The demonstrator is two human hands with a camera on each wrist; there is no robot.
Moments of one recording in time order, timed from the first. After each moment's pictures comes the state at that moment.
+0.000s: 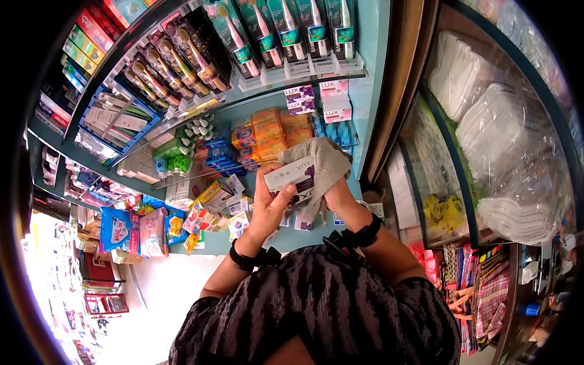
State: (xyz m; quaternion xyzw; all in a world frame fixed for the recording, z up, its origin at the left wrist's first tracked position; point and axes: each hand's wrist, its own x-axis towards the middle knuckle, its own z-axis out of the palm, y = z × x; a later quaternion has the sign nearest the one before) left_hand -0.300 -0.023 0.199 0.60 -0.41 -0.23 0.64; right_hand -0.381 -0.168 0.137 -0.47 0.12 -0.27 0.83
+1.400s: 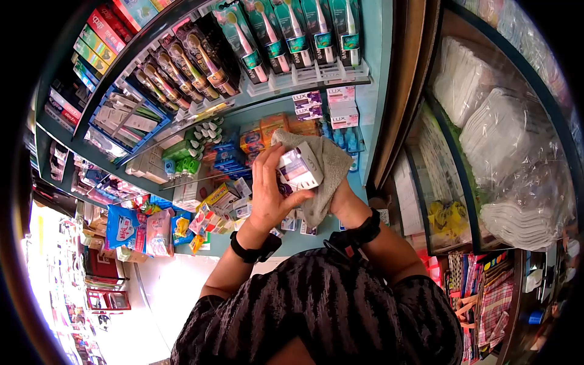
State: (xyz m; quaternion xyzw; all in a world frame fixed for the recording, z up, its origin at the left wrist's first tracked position) left_hand -0.286 -0.036 0.232 0.68 -0.59 0.19 0.40; right_hand -0.369 -0.165 0.177 -0.23 -0.06 -0.15 0.96
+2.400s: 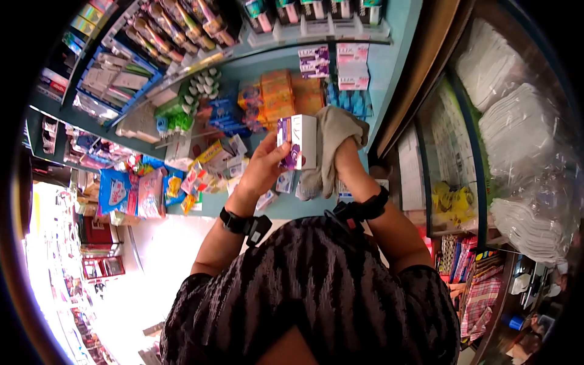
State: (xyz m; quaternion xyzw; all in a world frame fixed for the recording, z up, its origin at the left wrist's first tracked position) left_hand -0.275 -0.020 0.175 0.47 -0.20 -0.47 0.72; right_hand -0.370 -0.178 0.126 -0.47 0.18 -0.21 0.84
